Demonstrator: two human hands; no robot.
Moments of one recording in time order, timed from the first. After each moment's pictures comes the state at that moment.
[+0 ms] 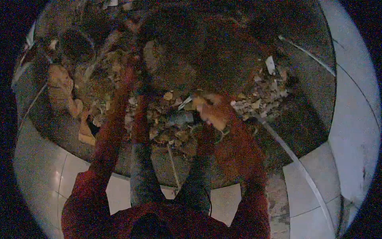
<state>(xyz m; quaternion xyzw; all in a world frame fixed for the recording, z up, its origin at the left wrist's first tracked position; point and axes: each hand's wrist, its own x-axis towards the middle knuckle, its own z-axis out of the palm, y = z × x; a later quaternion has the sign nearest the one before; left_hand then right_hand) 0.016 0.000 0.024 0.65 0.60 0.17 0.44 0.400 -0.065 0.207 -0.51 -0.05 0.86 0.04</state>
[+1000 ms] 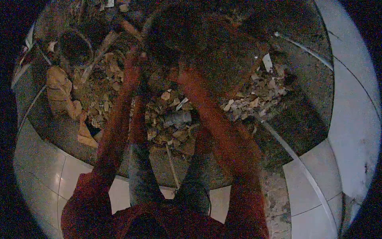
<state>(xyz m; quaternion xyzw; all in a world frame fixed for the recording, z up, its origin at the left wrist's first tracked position) 0.106 0.044 0.112 0.43 0.63 0.21 0.61 0.324 -0.024 0.156 -0.65 -0.62 0.44 -0.09</state>
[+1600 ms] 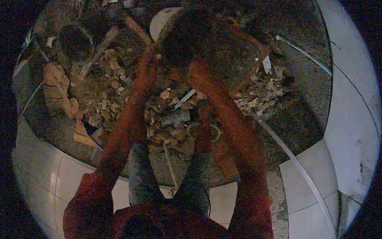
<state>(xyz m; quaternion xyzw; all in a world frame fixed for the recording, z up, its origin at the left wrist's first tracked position) 0.132 0.027 0.136 0.54 0.65 0.18 0.51 0.367 -0.023 0.099 -0.61 -0.46 0.64 -0.05</state>
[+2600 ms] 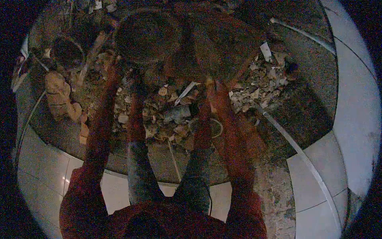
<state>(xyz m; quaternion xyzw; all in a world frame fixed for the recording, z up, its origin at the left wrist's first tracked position) 0.023 0.027 0.075 0.34 0.73 0.12 0.58 0.411 -0.147 0.139 -0.76 -0.26 0.59 0.07</state>
